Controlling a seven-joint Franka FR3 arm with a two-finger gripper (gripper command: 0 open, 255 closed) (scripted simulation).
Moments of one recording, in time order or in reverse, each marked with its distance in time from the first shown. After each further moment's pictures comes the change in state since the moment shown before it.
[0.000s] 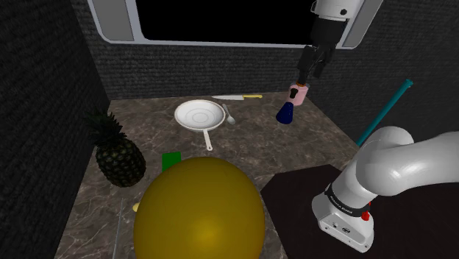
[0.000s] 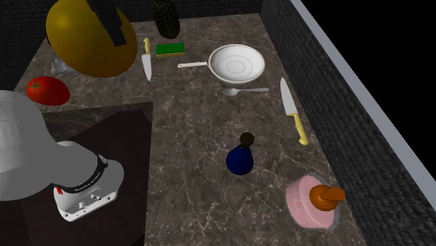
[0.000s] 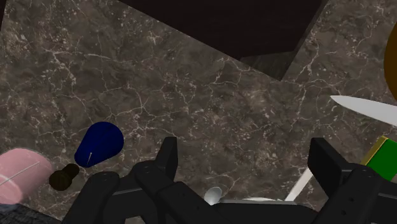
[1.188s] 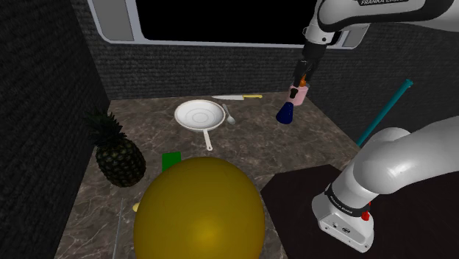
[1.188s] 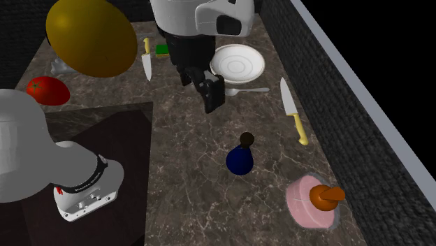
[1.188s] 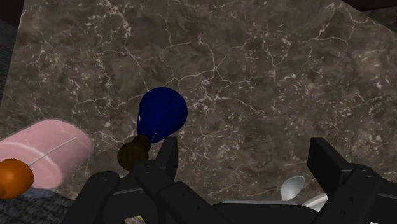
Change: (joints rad) arm -0.077 0.265 -0.300 -0.052 -0.185 0.361 -0.327
